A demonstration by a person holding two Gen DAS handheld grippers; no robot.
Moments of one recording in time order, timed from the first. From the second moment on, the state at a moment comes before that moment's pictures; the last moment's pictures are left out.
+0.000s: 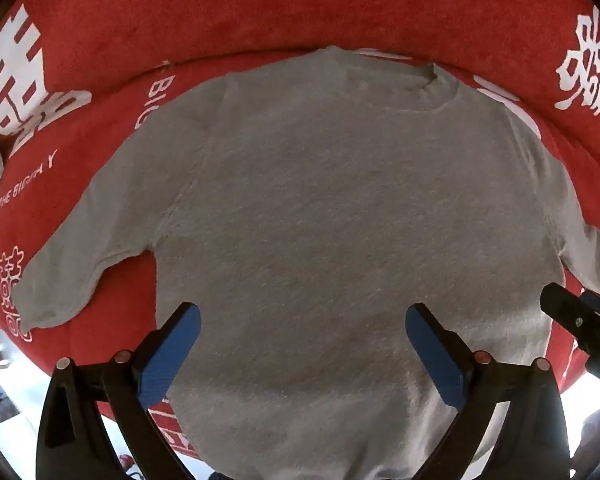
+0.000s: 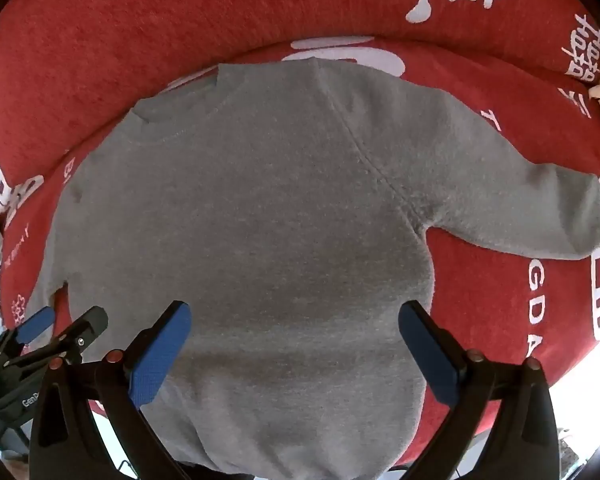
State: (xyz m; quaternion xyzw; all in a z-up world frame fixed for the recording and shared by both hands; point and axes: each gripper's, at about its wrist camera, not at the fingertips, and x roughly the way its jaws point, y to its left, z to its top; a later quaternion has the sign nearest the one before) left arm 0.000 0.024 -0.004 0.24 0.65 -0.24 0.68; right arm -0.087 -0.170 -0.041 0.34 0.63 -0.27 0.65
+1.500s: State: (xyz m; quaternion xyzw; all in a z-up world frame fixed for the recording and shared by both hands) left arm 0.003 0.037 -0.007 0.25 0.66 -0.21 0.67; right arm -0.069 -0.151 -0.056 0.33 0.66 -0.25 0.62
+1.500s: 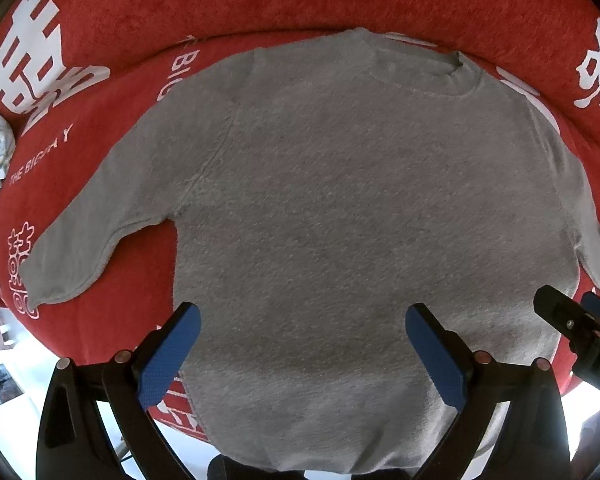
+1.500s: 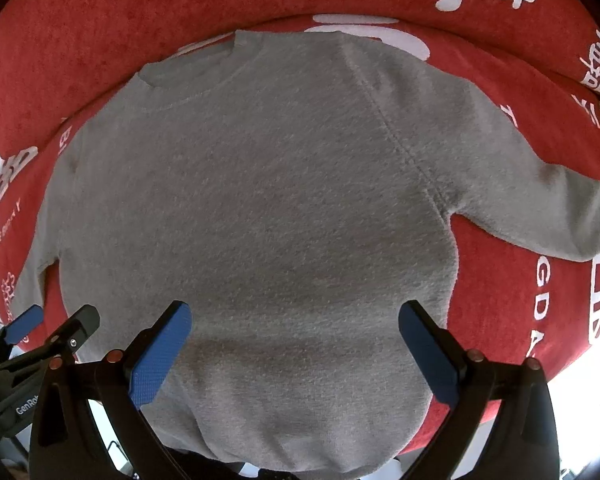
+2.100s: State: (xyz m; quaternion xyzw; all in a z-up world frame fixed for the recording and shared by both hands) left arm 0.001 0.041 -0.009 0.25 0.67 -0.21 0.67; right arm -0.063 -0.141 -0.061 0.32 0.67 -0.25 0.62
